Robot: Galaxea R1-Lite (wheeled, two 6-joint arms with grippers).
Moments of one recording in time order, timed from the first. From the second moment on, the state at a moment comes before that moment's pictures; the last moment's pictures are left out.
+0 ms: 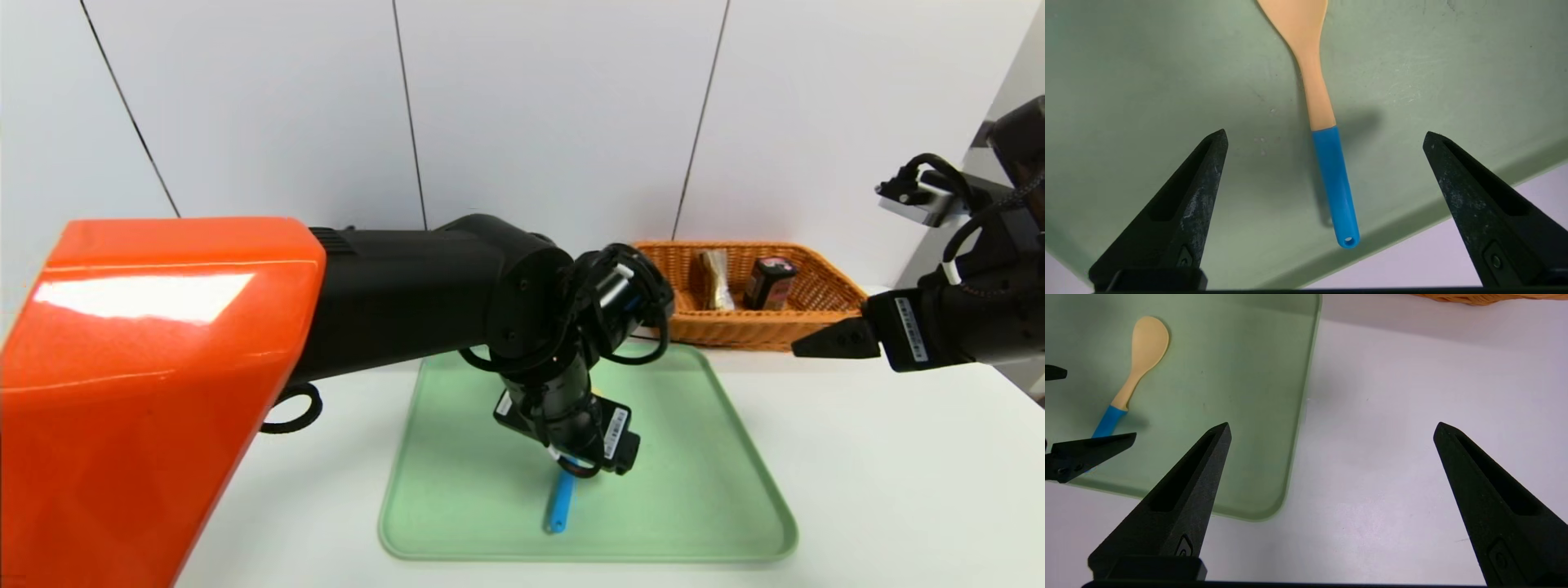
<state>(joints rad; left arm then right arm) -0.91 2.21 -1.96 0.85 0.12 -0.38 0.28 1.45 -1.27 0.64 -0.06 0.08</state>
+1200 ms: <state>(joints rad) -0.90 2.26 -1.97 0.84 0.13 -0.39 0.29 1.45 -1.22 0.63 -0.06 0.08</state>
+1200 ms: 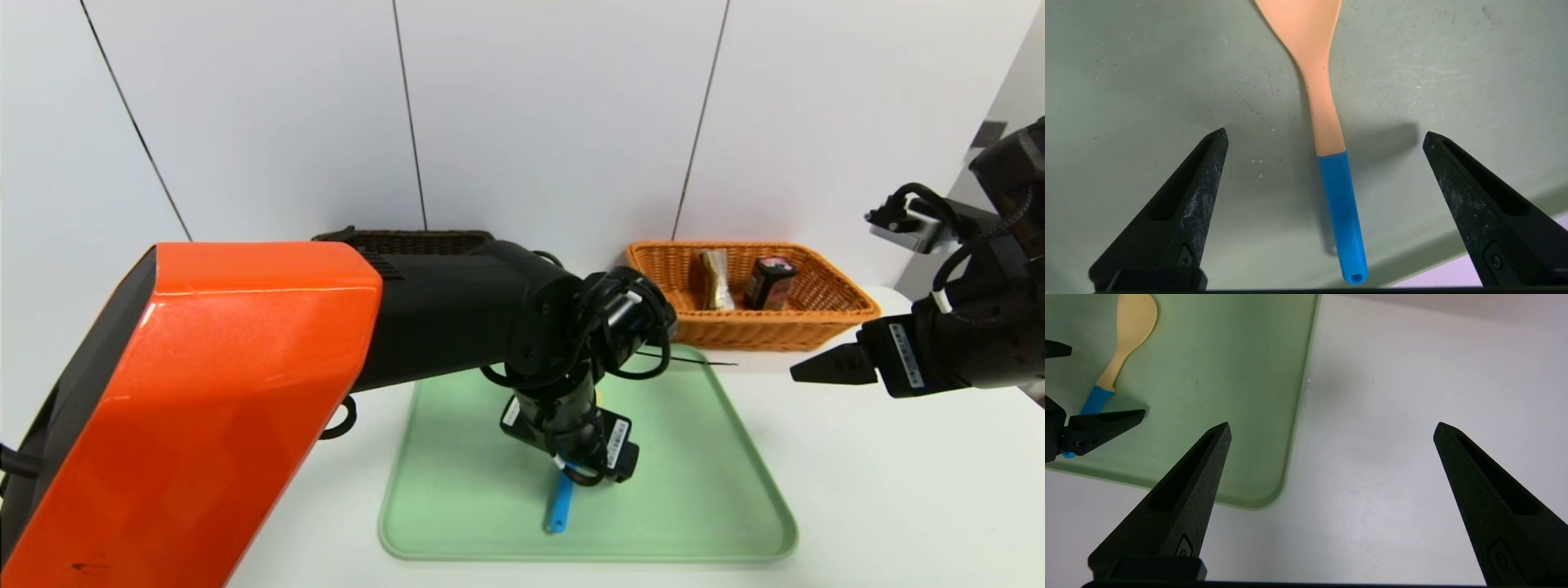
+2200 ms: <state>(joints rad) -0.90 2.27 -1.96 0.84 0.13 -0.42 0.29 1.44 -1.21 0.63 -0.06 0.08</state>
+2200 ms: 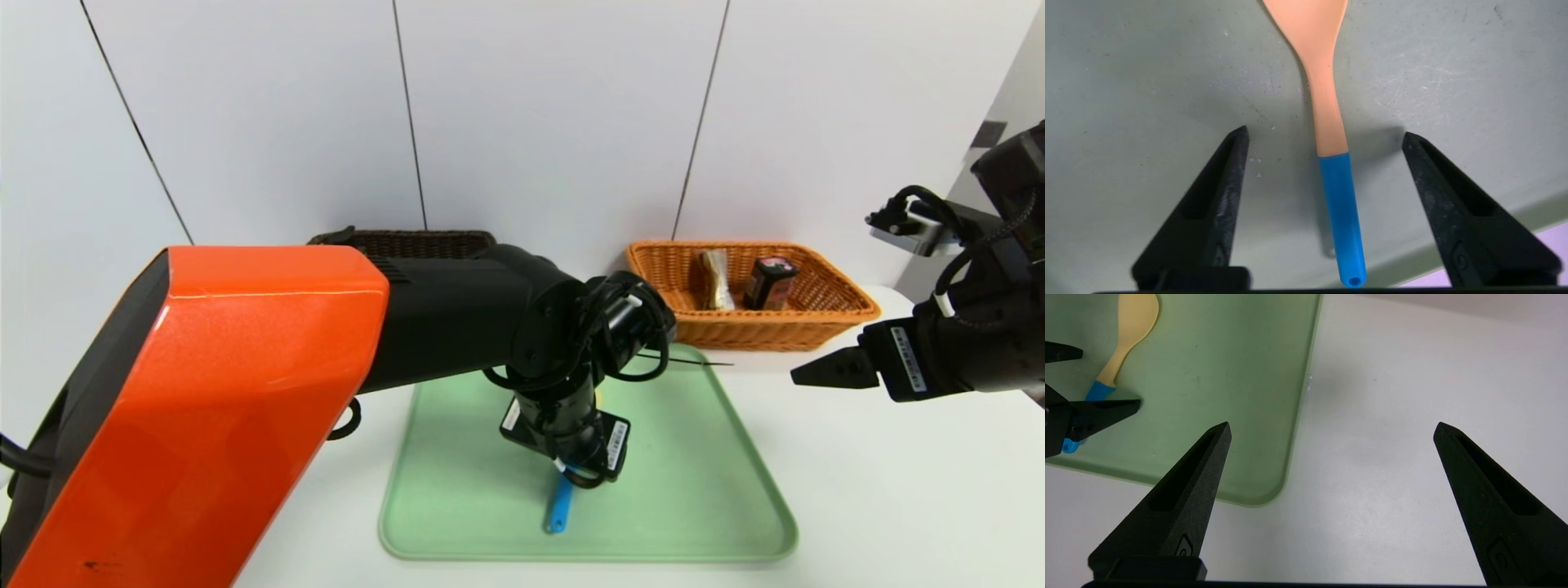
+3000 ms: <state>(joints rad) -0.91 2.25 -1.96 0.86 0.13 -0.43 0.32 1.41 -1.19 0.63 -0.06 0.08</state>
